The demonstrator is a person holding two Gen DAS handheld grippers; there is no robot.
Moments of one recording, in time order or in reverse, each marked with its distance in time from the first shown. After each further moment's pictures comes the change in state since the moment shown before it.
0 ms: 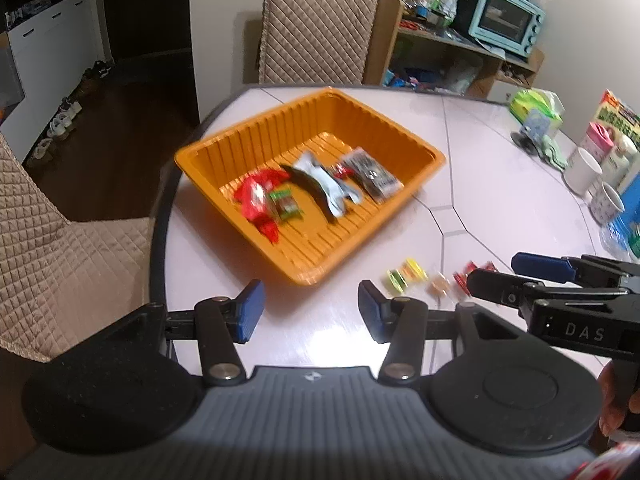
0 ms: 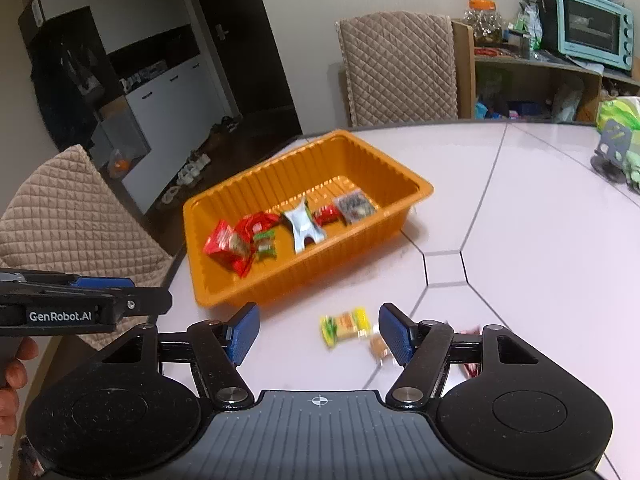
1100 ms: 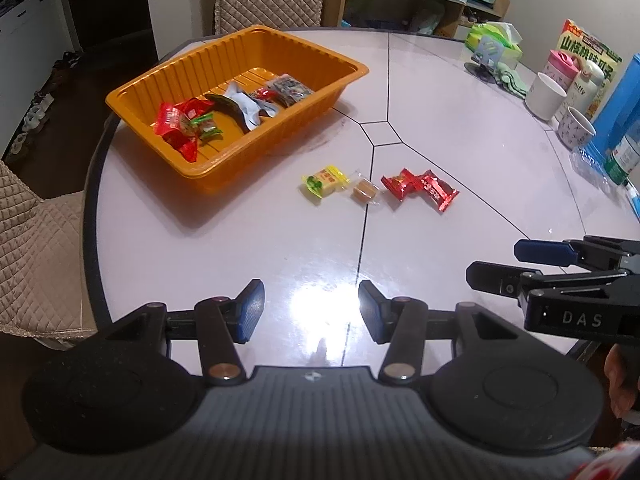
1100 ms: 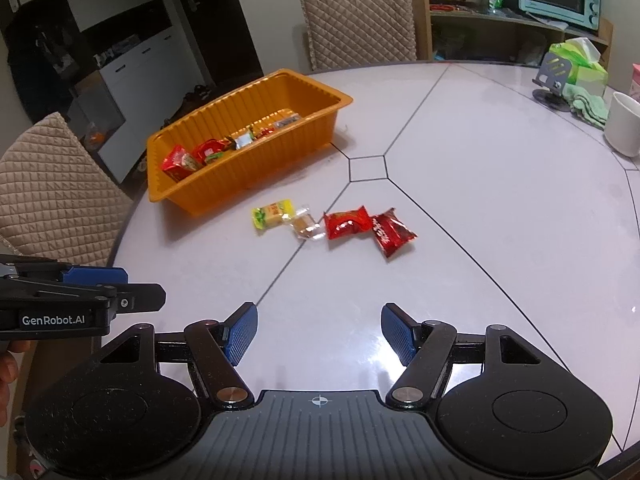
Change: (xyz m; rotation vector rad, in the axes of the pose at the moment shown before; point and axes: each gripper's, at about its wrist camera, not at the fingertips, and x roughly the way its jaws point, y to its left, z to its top) left arm 0.003 -0.075 -0.064 0.087 0.102 -0.037; right arm -0.048 -0.056 -0.070 0.046 0.102 -0.073
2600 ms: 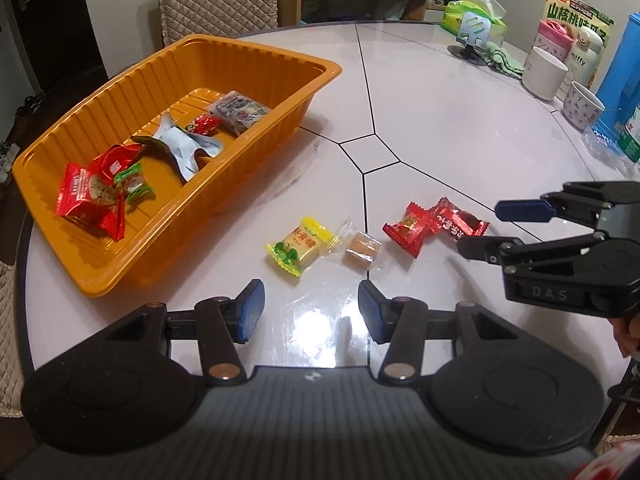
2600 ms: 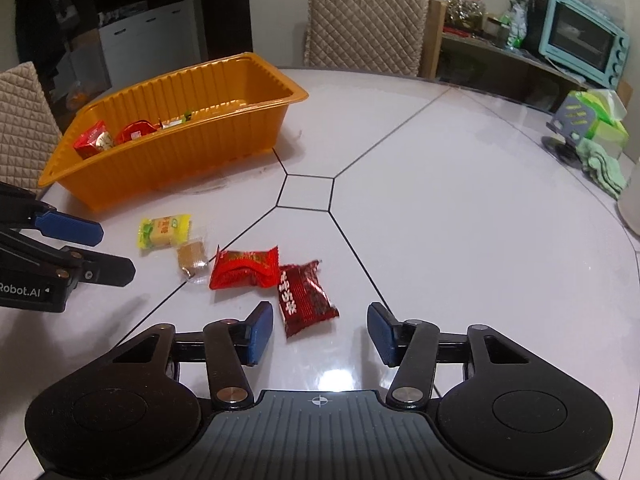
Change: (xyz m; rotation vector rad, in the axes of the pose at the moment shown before) left arm 0.099 -0.012 0.051 0.152 -0.028 -0.041; right arm 0.095 -0.051 0.038 -0.221 -0.039 -0.102
